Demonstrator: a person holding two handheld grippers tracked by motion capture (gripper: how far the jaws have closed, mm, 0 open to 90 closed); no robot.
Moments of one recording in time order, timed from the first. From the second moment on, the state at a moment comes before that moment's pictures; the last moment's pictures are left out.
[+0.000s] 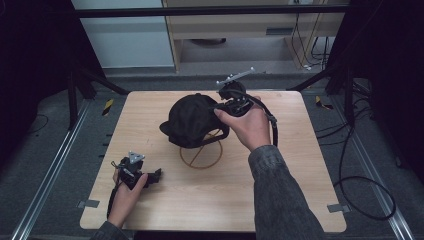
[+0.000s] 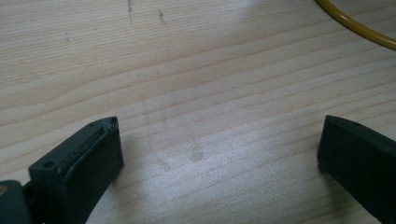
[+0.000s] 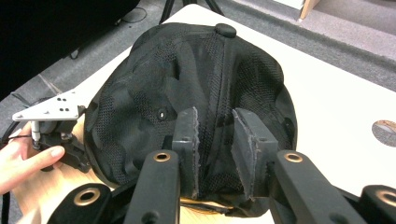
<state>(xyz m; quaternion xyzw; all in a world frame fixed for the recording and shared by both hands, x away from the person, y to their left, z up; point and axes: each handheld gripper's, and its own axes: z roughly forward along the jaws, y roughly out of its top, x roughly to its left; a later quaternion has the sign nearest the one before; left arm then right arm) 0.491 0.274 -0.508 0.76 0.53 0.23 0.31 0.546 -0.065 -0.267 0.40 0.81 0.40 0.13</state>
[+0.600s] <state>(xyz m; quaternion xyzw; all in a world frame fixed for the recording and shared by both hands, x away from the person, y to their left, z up) 0.491 0.274 -0.508 0.76 0.53 0.23 0.31 0.532 -0.084 -0.265 0.40 0.81 0.41 0.13</state>
